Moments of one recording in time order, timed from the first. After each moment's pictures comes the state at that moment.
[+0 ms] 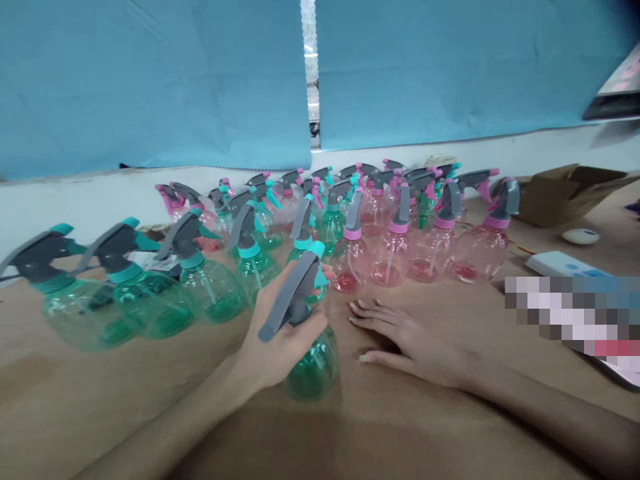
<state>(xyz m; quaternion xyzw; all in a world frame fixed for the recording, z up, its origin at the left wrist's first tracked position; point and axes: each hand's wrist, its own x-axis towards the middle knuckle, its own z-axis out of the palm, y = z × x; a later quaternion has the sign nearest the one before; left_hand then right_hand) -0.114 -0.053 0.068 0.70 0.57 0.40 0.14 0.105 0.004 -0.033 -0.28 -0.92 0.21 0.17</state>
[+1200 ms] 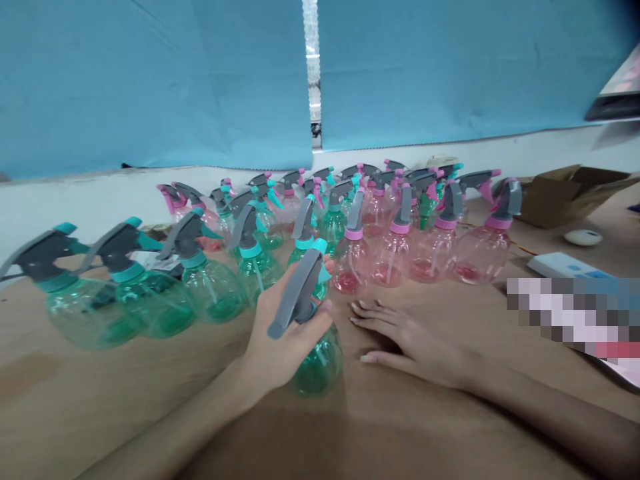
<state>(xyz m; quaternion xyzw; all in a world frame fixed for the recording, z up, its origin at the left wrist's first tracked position) -0.113 -0.054 0.059 0.71 0.56 0.42 0.12 0.105 0.005 -0.032 -0.28 -0.93 0.19 0.16</state>
